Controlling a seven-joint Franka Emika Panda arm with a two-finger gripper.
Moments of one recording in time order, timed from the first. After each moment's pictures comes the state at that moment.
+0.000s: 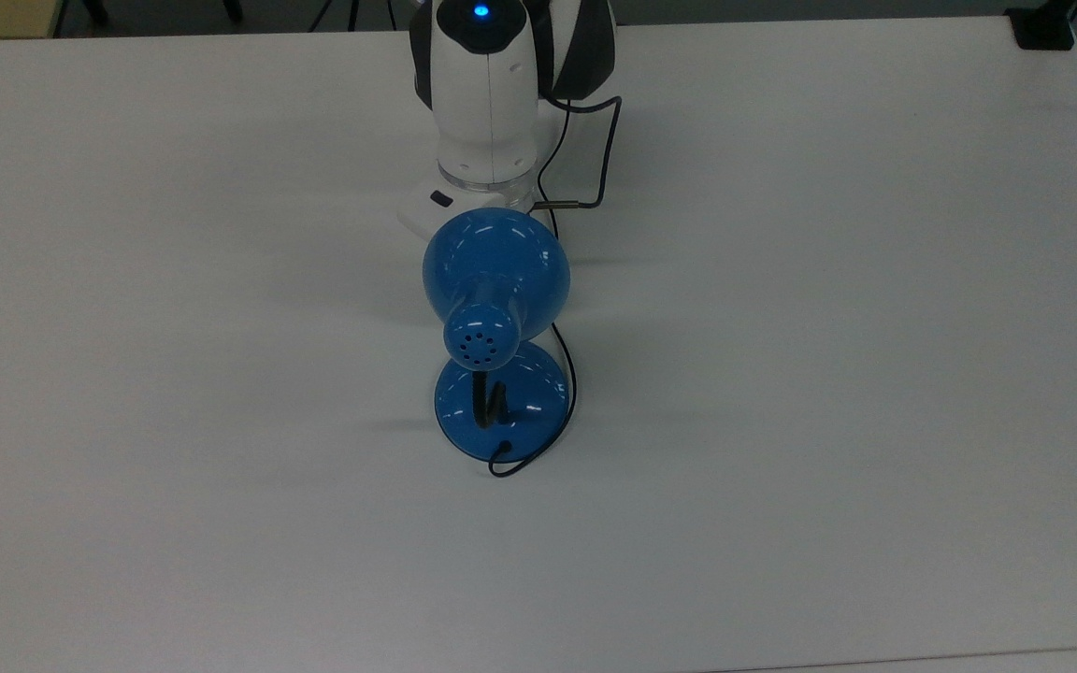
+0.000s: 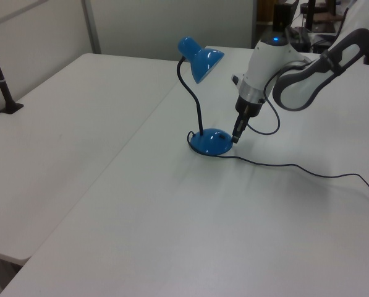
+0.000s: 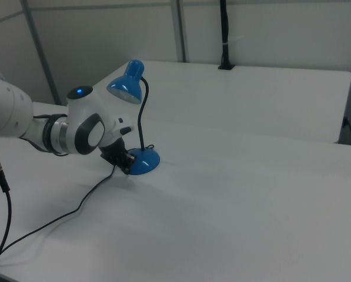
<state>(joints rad) 0.08 0.31 0.04 -2.04 -0.09 2.64 0.10</state>
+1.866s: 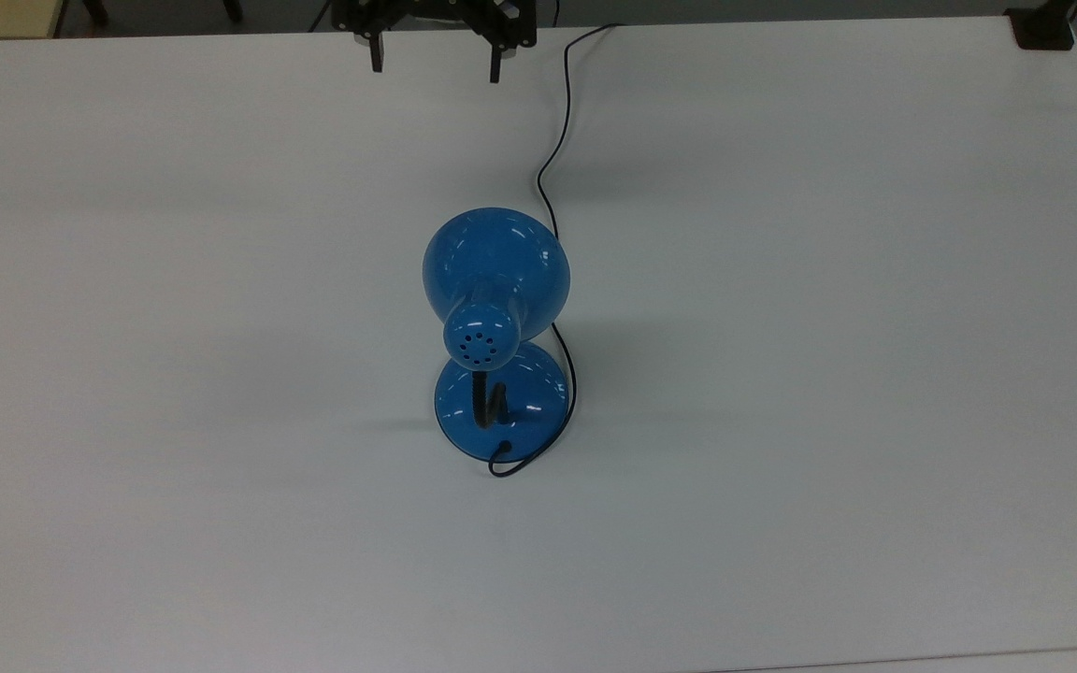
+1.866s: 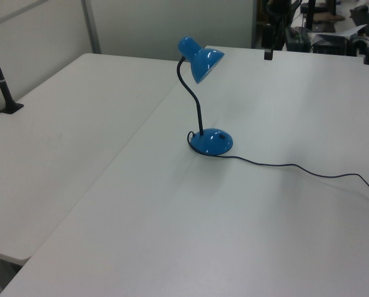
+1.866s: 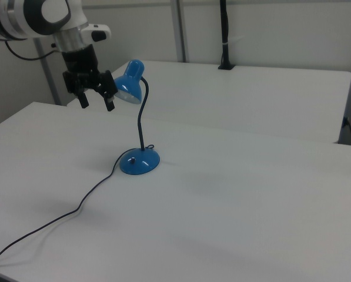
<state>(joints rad) 0.07 0.06 0.03 -1.56 -0.10 1.63 0.10</state>
